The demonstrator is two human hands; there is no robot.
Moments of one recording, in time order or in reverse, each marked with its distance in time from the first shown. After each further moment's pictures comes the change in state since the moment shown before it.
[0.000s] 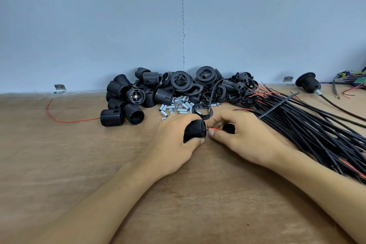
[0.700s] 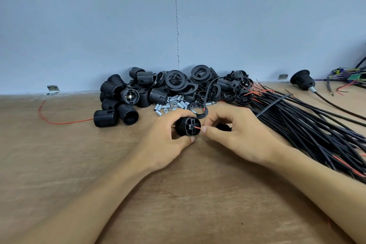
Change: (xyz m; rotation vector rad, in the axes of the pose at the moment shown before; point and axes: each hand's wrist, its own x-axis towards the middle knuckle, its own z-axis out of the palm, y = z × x) left_hand 0.003 -0.009 -0.004 -0.344 -0.076 -0.090; right_hand -0.004 -0.010 -0.006 0.107 0.016 -0.005
